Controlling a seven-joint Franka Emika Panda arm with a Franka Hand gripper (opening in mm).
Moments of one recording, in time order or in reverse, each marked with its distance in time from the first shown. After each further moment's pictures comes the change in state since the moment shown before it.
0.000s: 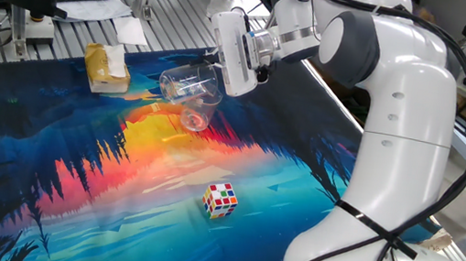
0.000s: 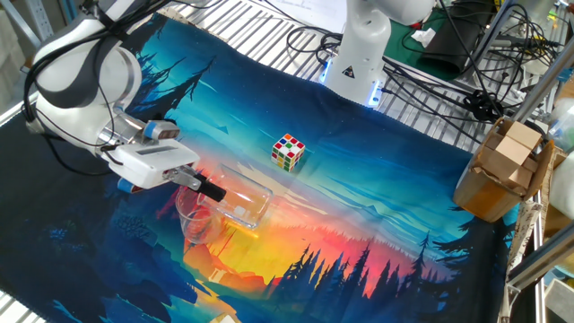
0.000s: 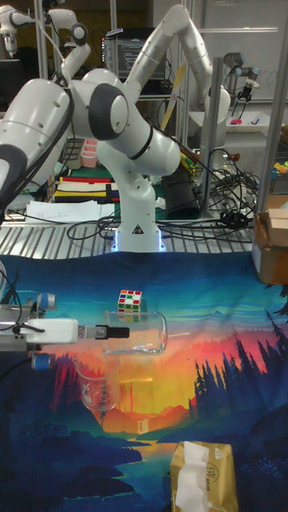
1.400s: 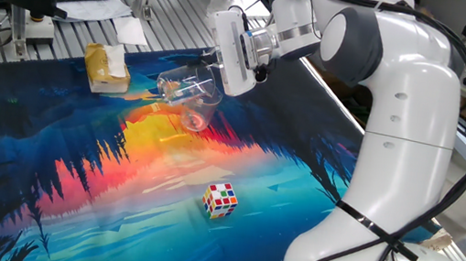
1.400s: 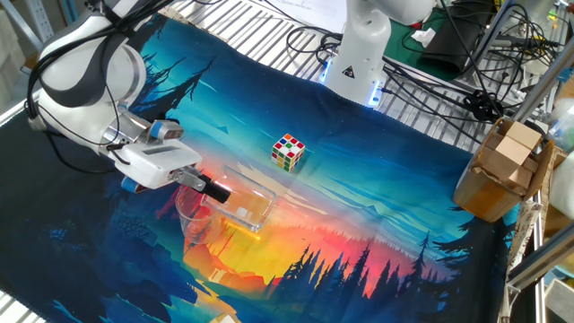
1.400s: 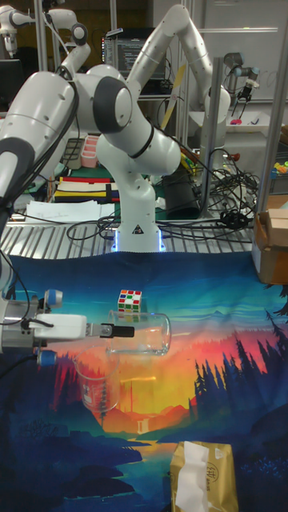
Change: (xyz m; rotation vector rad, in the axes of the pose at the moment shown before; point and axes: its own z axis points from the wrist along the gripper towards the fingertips) arm 0.003 0.000 0.008 0.032 -0.028 -0.020
